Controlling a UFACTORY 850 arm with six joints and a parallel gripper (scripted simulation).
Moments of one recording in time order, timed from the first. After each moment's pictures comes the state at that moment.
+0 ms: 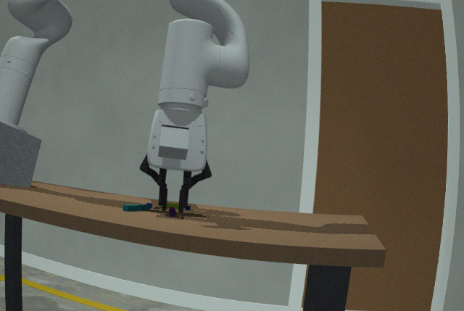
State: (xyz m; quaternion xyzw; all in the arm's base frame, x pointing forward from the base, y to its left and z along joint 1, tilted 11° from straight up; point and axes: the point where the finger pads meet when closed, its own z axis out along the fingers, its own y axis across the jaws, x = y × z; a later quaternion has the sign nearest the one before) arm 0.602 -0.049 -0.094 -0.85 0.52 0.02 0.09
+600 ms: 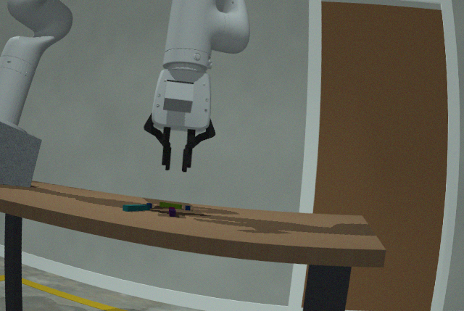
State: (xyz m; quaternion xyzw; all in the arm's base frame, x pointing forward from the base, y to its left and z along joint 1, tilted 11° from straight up) arm 0.598 -0.062 -0.025 -0.85 0.52 0.02 0.09
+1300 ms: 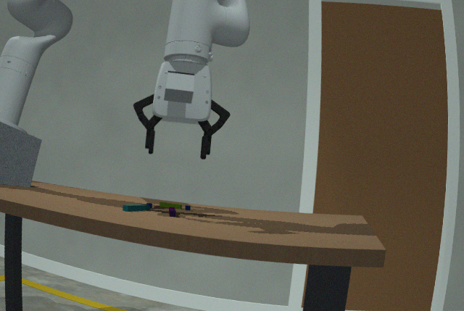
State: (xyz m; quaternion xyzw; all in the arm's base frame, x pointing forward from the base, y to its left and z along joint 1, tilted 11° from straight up) arm 0.597 -0.064 -0.011 -0.85 0.52 0.02 0.09
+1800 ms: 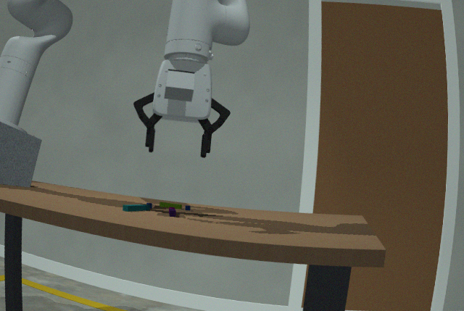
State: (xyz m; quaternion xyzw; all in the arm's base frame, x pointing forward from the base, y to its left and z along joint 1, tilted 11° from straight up) arm 0.597 -0.065 -0.008 -0.85 0.52 0.02 0.09
